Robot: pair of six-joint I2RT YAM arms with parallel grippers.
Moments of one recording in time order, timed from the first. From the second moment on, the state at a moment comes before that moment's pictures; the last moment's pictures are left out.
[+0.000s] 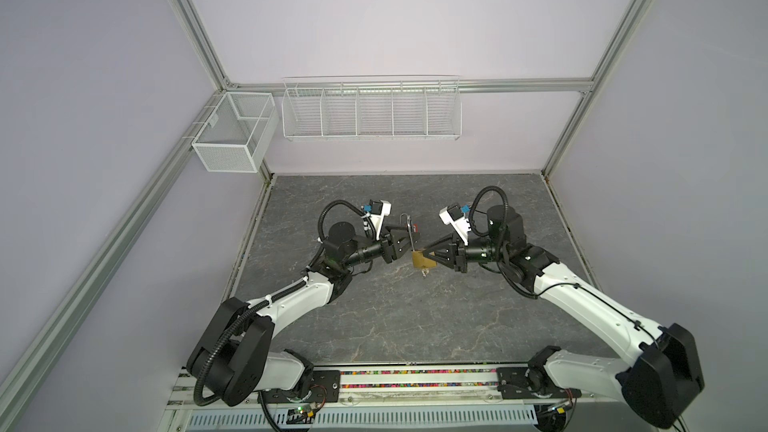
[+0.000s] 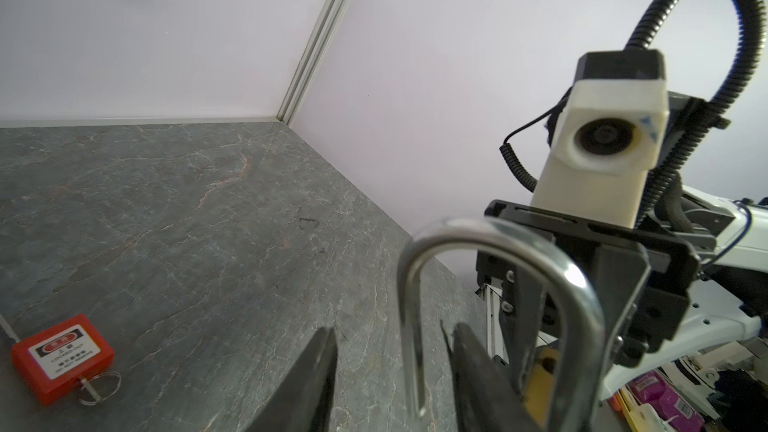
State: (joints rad) left arm -0.58 1.37 0.68 0.70 0.66 -0.55; right arm 0.55 1.22 0.90 -0.09 -0.88 0.22
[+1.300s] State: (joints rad) left arm -0.68 1.03 0.48 0.36 0.27 -0.50; right arm 0.57 1.29 0.97 -0.30 -0.47 0.25
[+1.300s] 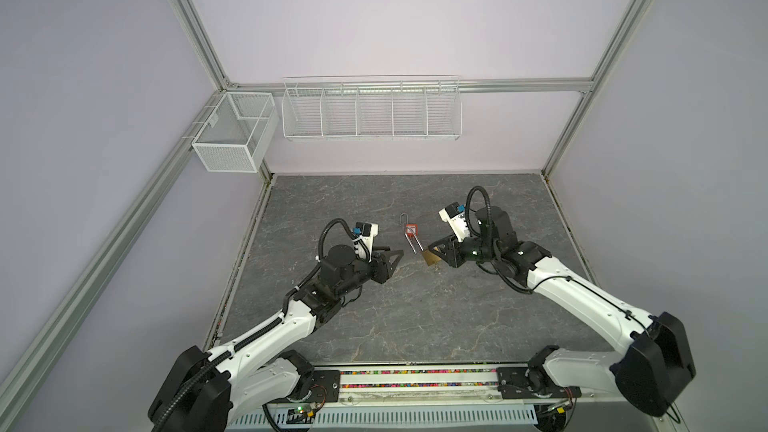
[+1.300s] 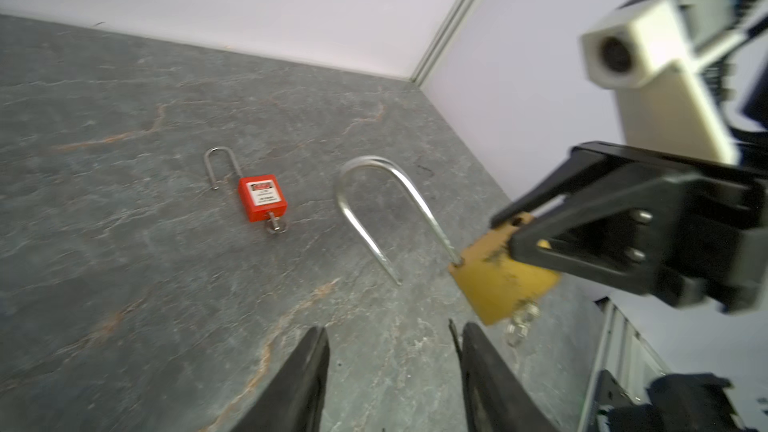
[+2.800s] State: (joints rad) left arm -0.66 1.57 0.59 1.38 0.50 -0.94; right arm 0.54 1.33 1.07 0.07 -0.50 0.68
